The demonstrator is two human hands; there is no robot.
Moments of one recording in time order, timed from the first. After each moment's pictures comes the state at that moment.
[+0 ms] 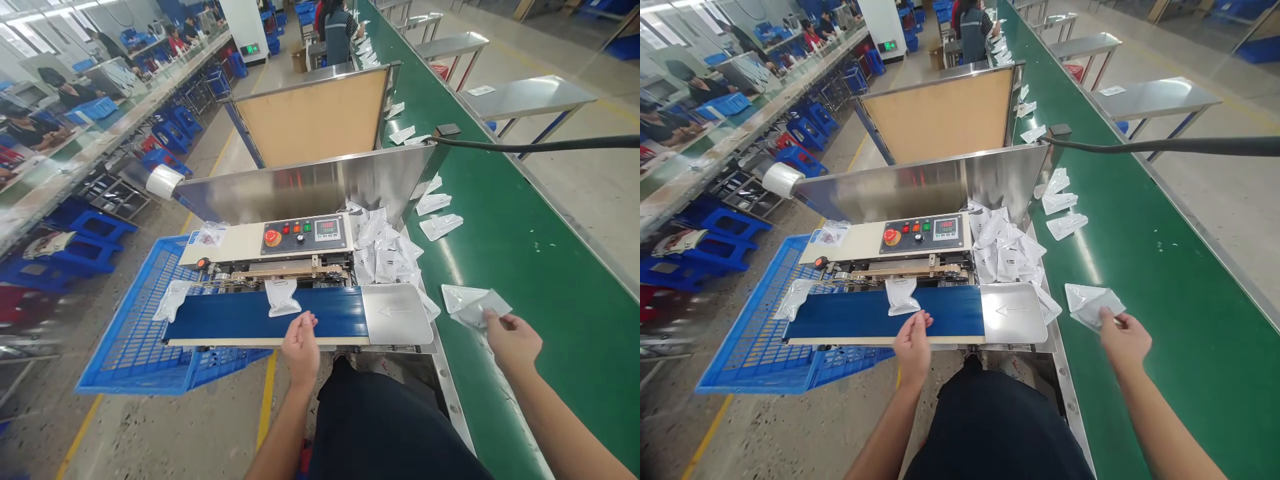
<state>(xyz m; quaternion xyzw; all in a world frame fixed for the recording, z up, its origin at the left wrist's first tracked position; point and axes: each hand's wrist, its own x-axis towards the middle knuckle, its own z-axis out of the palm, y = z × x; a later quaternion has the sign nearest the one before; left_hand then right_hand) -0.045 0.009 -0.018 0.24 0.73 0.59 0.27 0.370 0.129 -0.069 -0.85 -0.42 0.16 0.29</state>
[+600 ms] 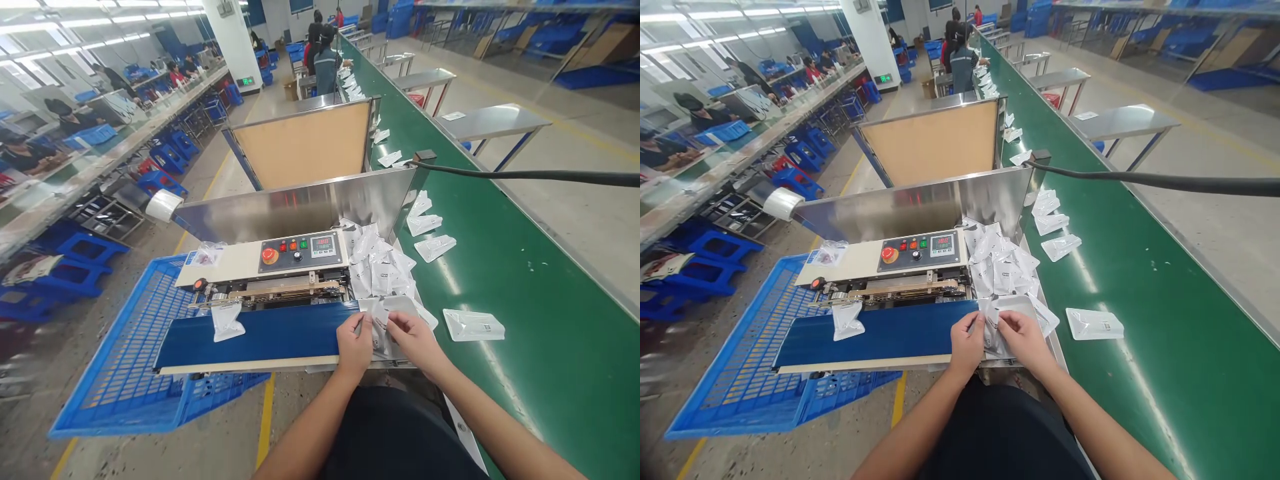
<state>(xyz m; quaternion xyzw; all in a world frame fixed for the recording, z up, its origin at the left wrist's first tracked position) 0.035 0.081 -0.013 0.42 0.62 0.52 0.41 0.193 0.115 0.003 -0.55 -0.48 0.60 0.33</state>
